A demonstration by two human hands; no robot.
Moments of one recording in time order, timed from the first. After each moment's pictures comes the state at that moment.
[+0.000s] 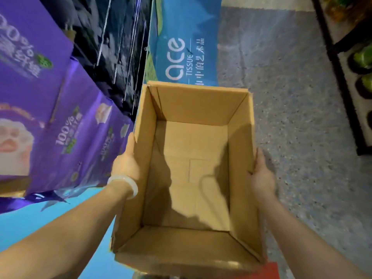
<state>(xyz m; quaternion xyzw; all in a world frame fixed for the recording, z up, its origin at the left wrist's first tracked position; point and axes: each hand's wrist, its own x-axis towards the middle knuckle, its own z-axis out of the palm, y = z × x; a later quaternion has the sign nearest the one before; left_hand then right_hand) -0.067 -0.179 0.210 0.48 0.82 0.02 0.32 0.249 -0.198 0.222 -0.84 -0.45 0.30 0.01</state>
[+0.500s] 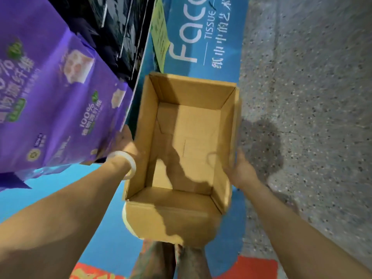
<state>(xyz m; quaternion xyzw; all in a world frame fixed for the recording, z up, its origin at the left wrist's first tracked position) -0.074 -0.168 0.081 0.43 0.84 -0.16 0.30 0.223 -0.175 0.092 -0.75 -0.46 0.46 -0.12</state>
